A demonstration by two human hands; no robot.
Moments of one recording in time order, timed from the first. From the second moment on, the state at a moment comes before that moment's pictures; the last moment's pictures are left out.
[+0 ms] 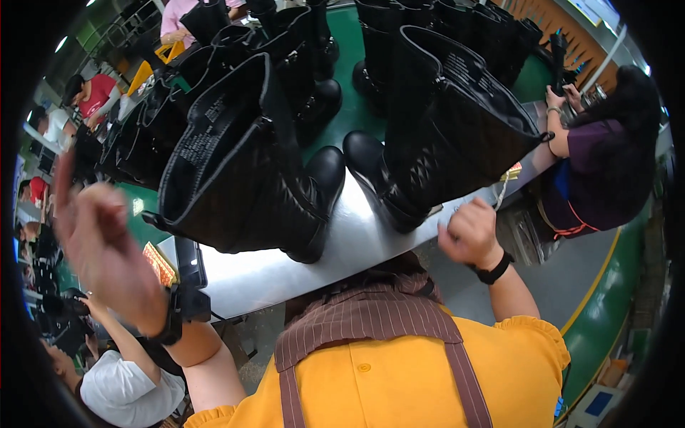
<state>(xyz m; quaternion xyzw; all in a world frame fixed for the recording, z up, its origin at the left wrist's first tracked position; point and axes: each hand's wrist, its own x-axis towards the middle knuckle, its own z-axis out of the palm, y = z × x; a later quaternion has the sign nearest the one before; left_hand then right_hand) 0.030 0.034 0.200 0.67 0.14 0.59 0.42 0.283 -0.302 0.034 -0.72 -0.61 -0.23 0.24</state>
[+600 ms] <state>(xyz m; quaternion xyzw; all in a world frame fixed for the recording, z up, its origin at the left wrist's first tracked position) 0.146 -0.099 0.179 0.86 -0.15 0.38 0.30 0.363 -0.314 0.009 -0.79 -0.56 -0.12 0.22</state>
